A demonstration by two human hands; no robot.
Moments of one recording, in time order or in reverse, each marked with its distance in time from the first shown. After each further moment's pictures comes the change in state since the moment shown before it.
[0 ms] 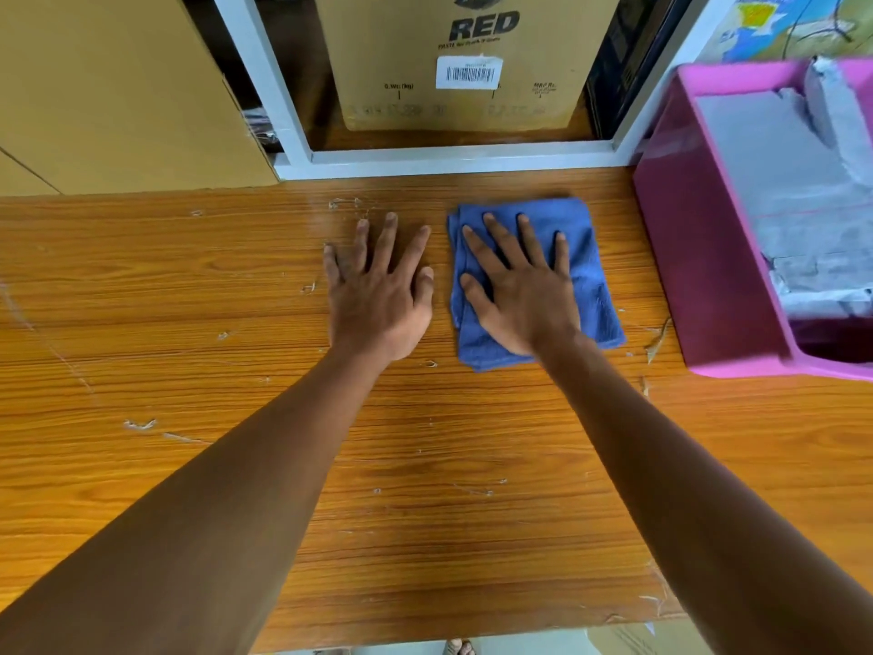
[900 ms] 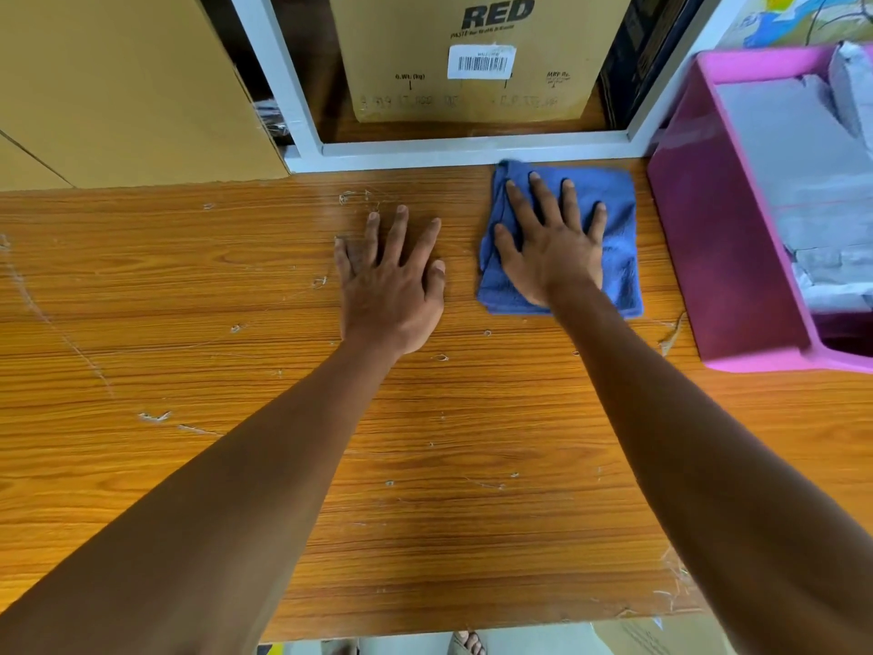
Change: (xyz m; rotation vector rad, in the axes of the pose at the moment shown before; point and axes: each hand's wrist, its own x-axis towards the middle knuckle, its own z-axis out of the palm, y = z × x) left_hand 0.000 -0.002 0.000 -0.029 -0.012 -0.001; right_hand 0.039 0.014 -0.010 0.054 -0.037 0.190
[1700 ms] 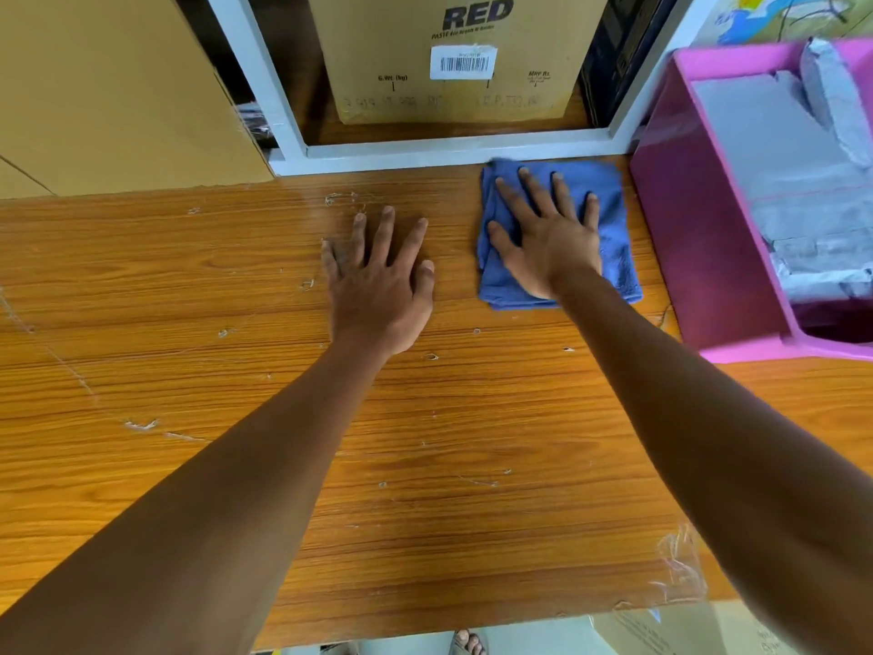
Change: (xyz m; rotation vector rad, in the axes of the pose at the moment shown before) left_hand -0.001 0.001 0.001 -0.005 0.001 -0.002; right_hand 0.005 0.020 -0.003 -0.040 -0.005 -0.056
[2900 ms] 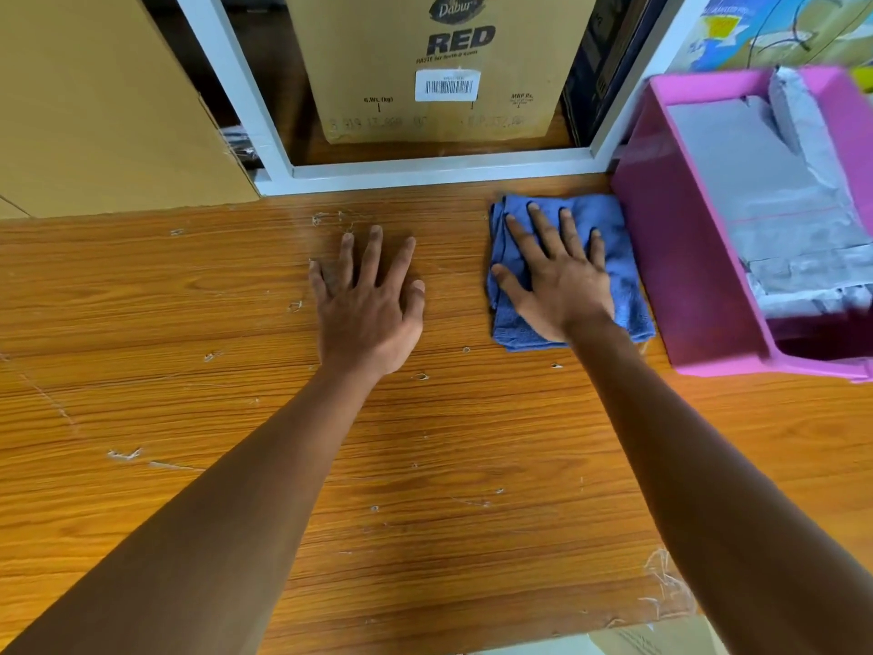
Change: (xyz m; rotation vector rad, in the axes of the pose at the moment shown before) left_hand 0.001 0.001 -0.001 0.008 -0.002 0.005; right_hand -0.033 0.022 -0.001 -0.055 0.007 0.010
